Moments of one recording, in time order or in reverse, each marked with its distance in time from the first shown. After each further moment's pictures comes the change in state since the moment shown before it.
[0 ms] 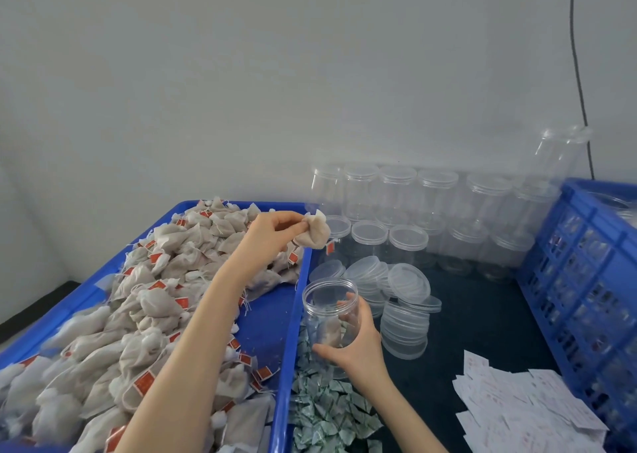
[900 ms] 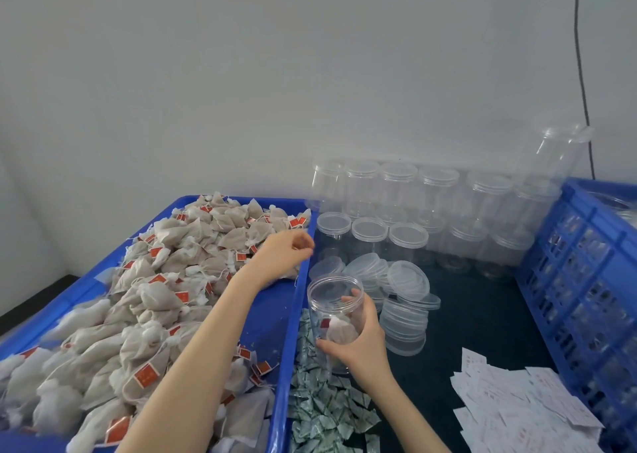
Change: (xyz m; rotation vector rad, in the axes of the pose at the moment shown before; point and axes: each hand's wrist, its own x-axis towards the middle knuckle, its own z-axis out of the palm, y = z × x) left_hand 0.005 -0.030 0.021 0.360 -0.176 -0.140; right_hand 0.001 0.005 -0.003 0.017 0.049 -0.023
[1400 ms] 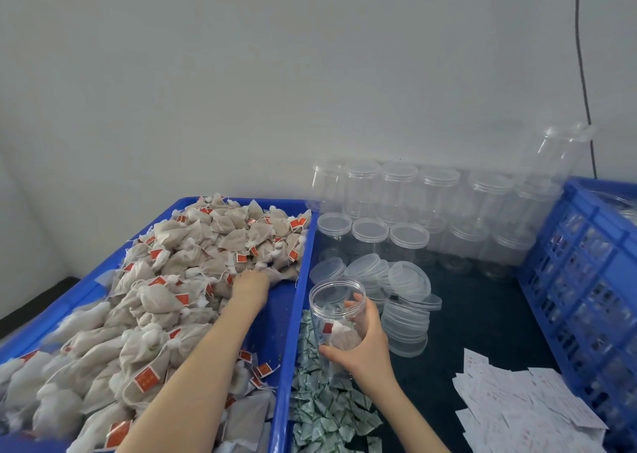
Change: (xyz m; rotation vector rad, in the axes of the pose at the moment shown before) left_hand 0.005 -0.093 0.036 0.918 -0.108 -0.342; right_hand -0.003 0.003 -0.003 0.003 -0.016 -0.019
